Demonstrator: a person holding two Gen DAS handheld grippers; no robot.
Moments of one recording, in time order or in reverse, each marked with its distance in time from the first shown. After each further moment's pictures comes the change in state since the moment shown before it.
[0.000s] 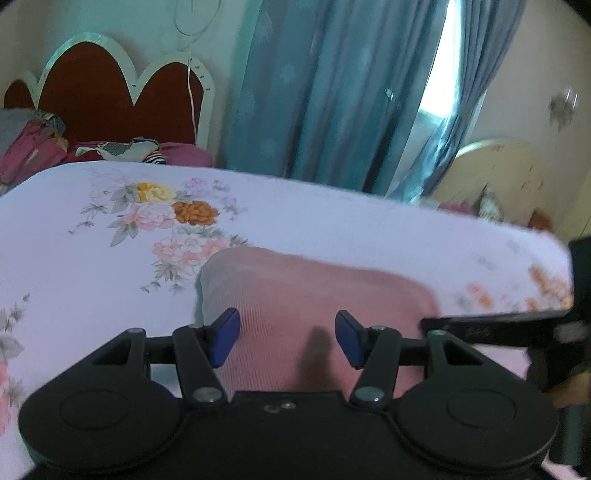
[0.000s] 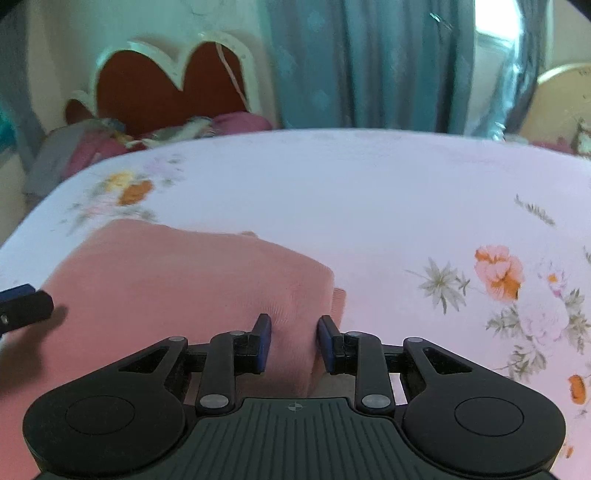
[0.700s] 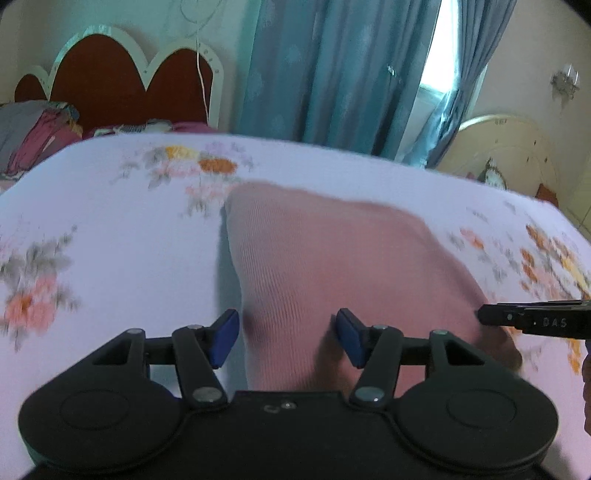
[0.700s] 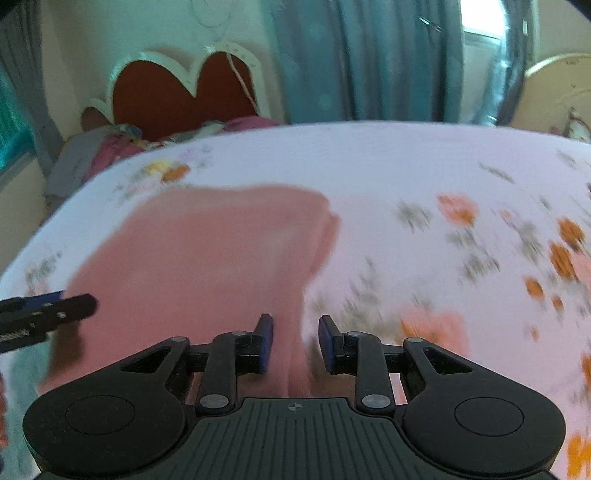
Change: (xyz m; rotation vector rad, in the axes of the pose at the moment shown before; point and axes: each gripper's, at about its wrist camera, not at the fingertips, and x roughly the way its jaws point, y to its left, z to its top) left arm -0.069 -0.006 -0.061 0.018 0.072 0.030; right arm -0.101 0.001 -0.084 0.022 -0.002 0.001
